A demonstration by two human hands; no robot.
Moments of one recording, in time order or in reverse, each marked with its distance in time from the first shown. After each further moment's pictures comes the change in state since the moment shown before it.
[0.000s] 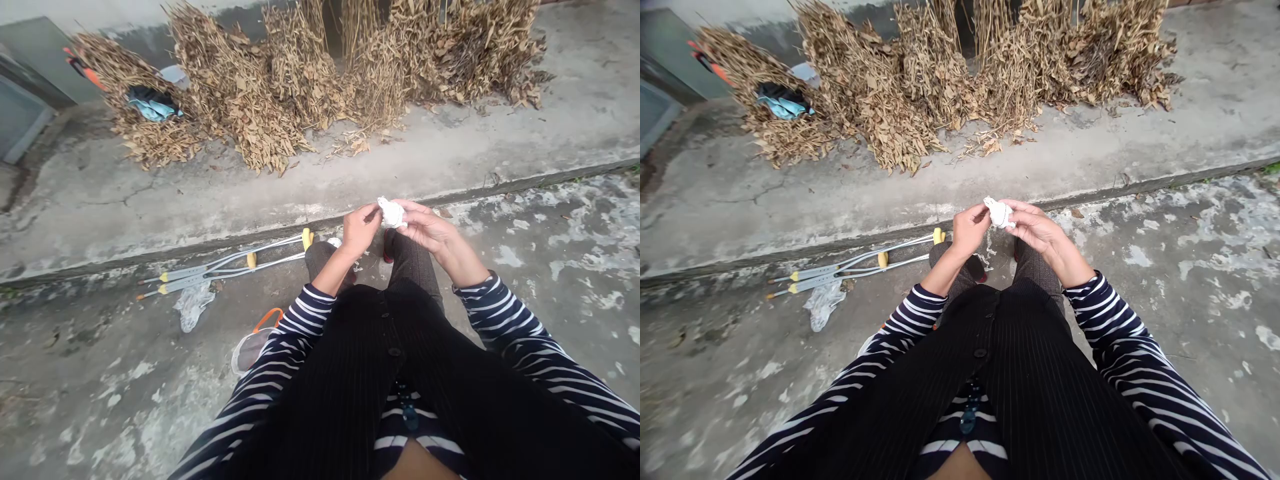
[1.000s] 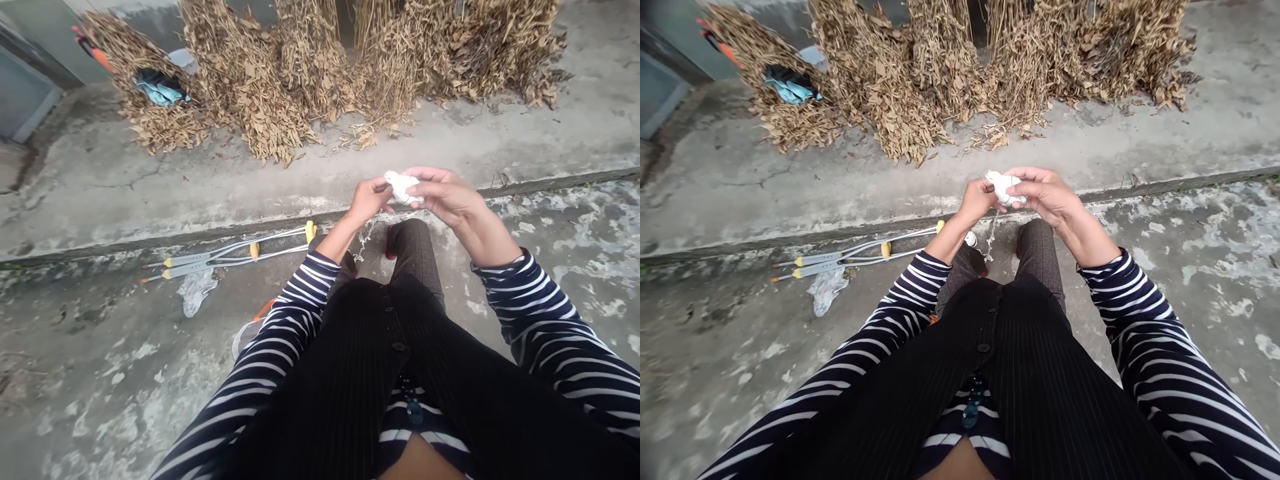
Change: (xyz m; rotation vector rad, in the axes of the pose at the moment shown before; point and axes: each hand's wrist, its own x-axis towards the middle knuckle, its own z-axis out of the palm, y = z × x) left_hand 0.052 0.014 0.001 -0.302 -0.194 -0.205; right_hand 0.002 -0.060 0.031 -0.269 0.060 -0.143
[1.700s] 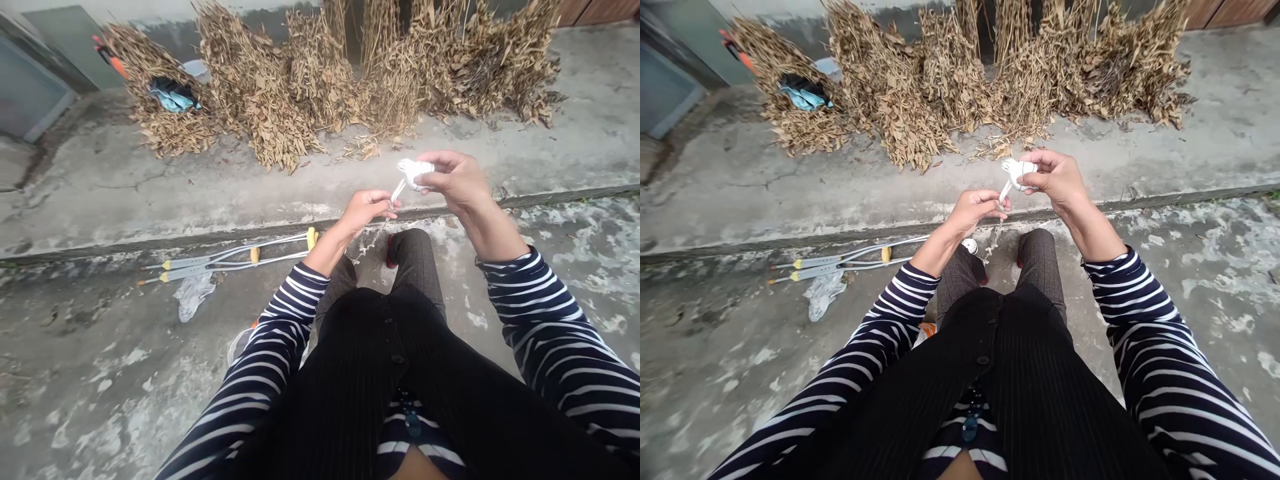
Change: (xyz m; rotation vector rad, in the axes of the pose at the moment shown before) left_hand -0.025 0.030 -0.019 -0.106 -0.138 -0.072; right_hand 0.033 -0.015 -0.012 -0.198 0.164 -0.243
